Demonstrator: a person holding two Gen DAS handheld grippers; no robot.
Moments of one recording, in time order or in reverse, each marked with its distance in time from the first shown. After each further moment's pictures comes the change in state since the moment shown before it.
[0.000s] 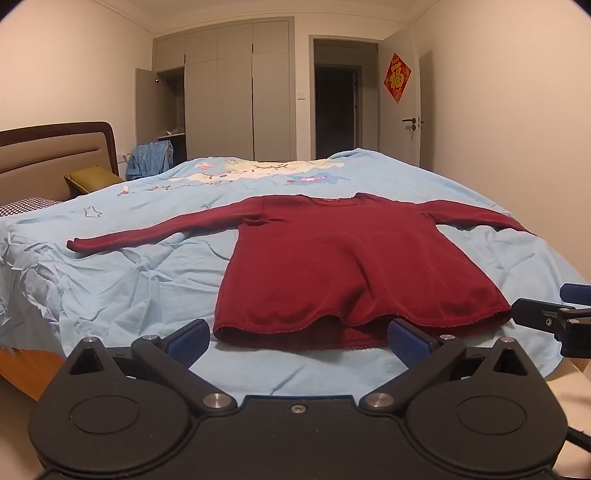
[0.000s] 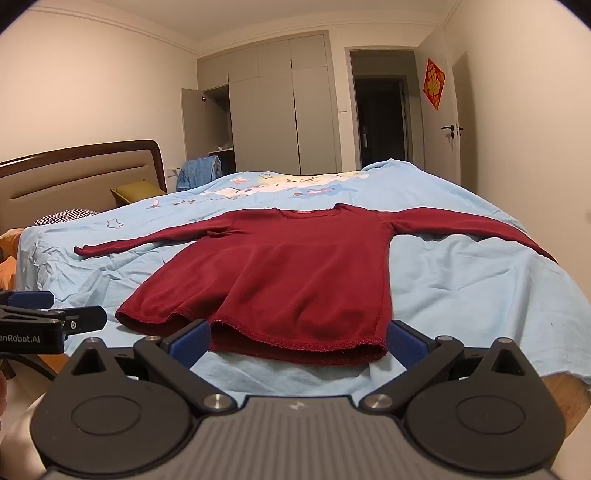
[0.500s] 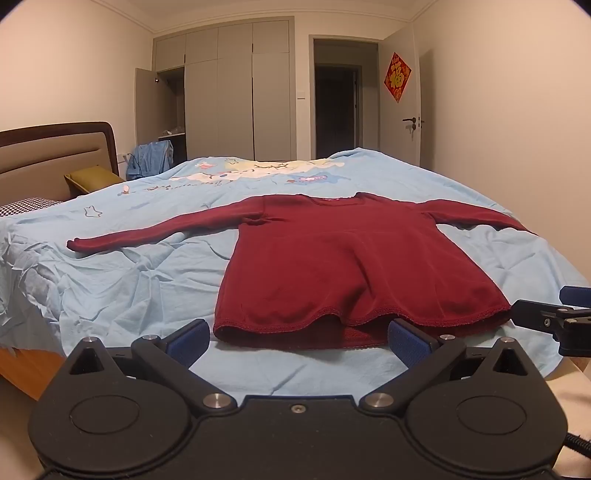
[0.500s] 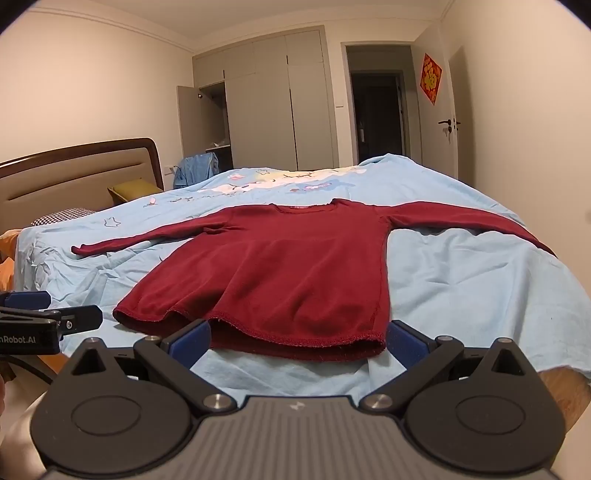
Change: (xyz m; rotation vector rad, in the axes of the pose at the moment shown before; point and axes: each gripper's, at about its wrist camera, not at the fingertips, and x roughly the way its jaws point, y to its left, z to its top) left arm 0.000 0.000 0.000 0.001 0.002 0.000; right arm -0.001 -0.002 -0.001 0.008 0.011 -0.003
